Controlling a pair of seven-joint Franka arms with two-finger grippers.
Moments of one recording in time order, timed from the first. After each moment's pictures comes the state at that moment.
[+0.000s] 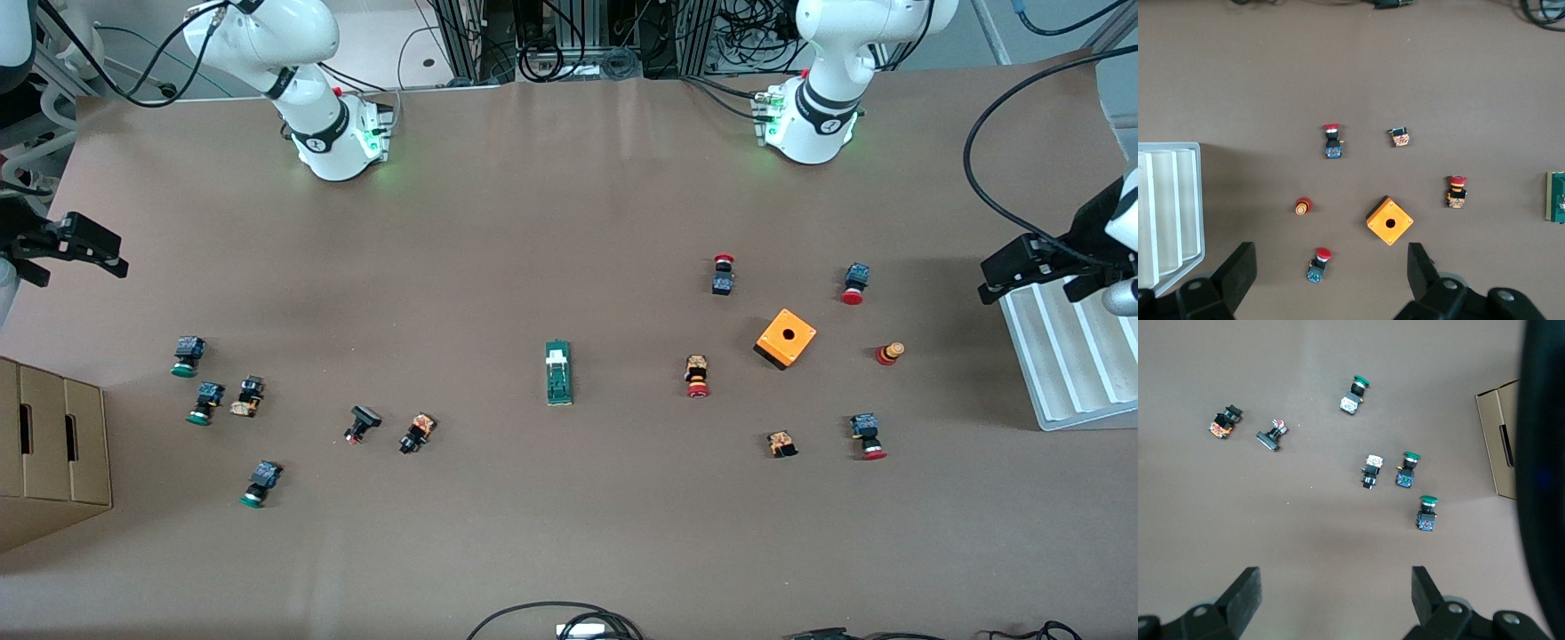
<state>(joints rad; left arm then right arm) 0.01 0.09 -0.06 -1.43 -0.01 1.61 -0.05 0.02 -0.10 -0.13 -1.69 -0.02 1.62 -0.18</state>
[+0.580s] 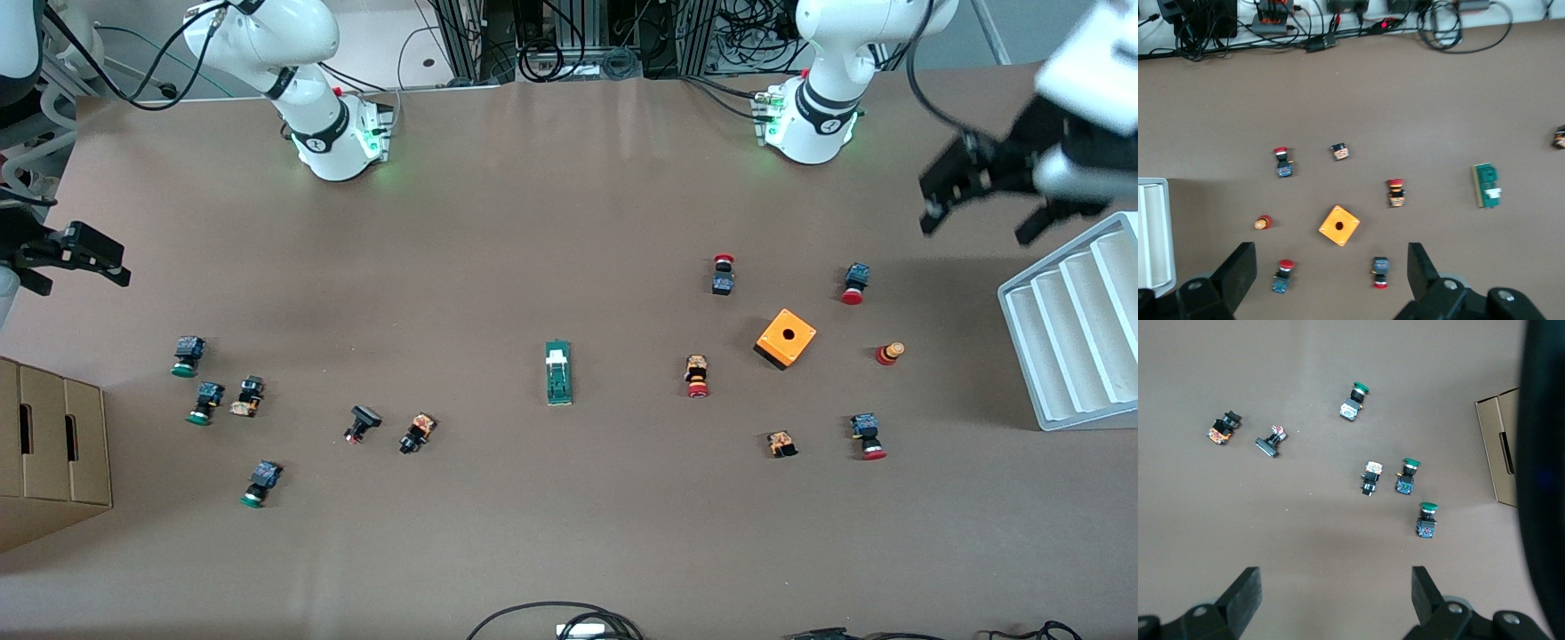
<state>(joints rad) 0.01 -0.08 -0.23 -1.41 -0.05 1.58 -0.14 0.02 -0.08 -0.13 -1.69 -0.02 1.64 -0.18</state>
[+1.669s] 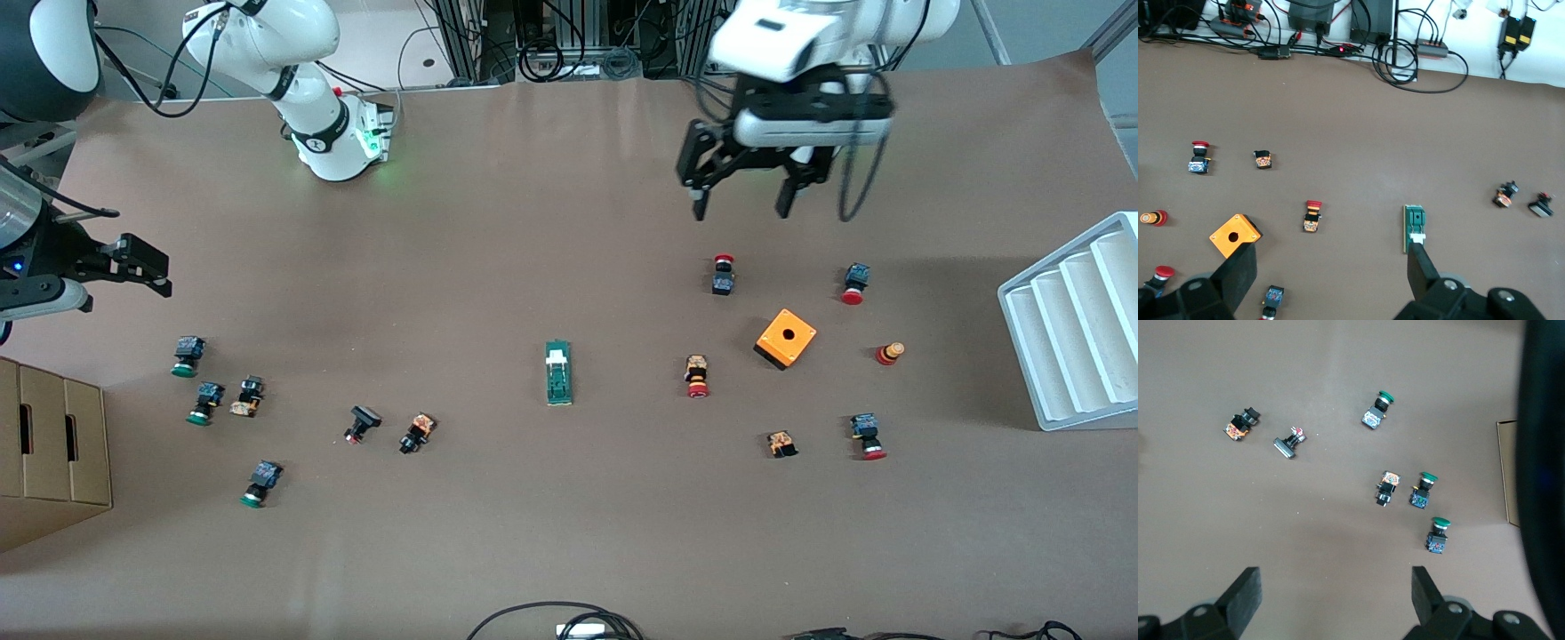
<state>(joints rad) -0.17 -0.09 -0.48 -1.66 0.17 1.93 -0.81 0.11 -0.05 -0.12 -1.67 -0.04 1.66 -0.18</state>
